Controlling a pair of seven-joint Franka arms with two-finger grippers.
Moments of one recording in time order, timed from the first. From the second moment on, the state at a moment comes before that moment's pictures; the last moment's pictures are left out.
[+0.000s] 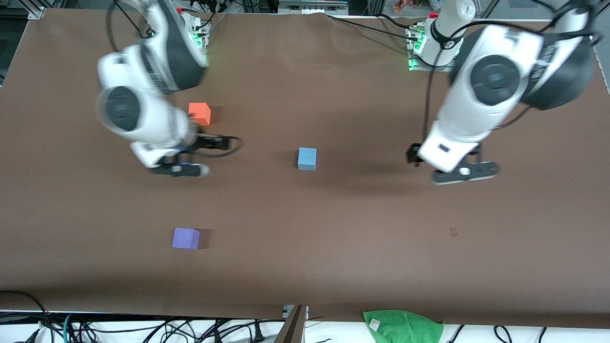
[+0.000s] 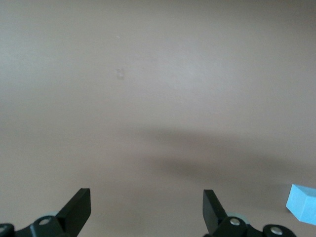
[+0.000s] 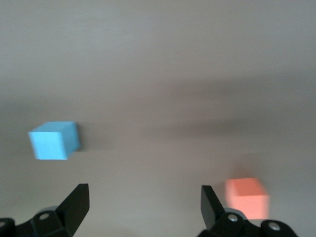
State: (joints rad) left arm -0.06 0.31 -0.30 -1.43 0.18 1.65 -0.54; right arm 0.55 0.38 -0.07 -1.55 0.18 1.80 0.54
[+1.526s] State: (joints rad) left arm 0.18 0.16 -0.29 -1.45 0.01 1.51 -0.15; right arm 0.88 0.79 -0.08 -1.51 0.15 2.35 0.82
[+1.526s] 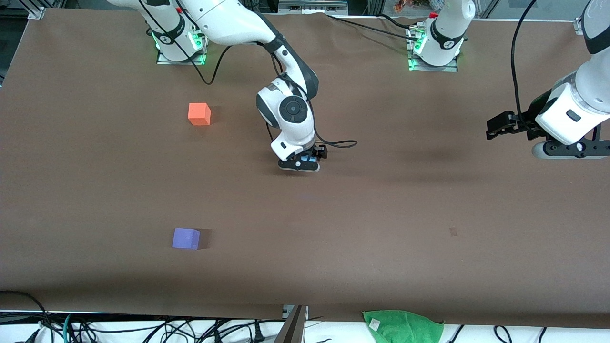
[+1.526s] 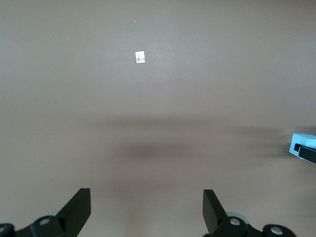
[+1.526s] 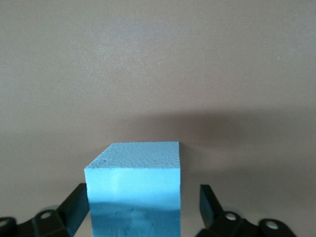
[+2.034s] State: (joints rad) left arm -0.02 -0.01 -0.04 -1.69 0.01 1.65 0.01; right arm 0.86 0.79 -0.10 -1.48 0.15 2.35 0.79
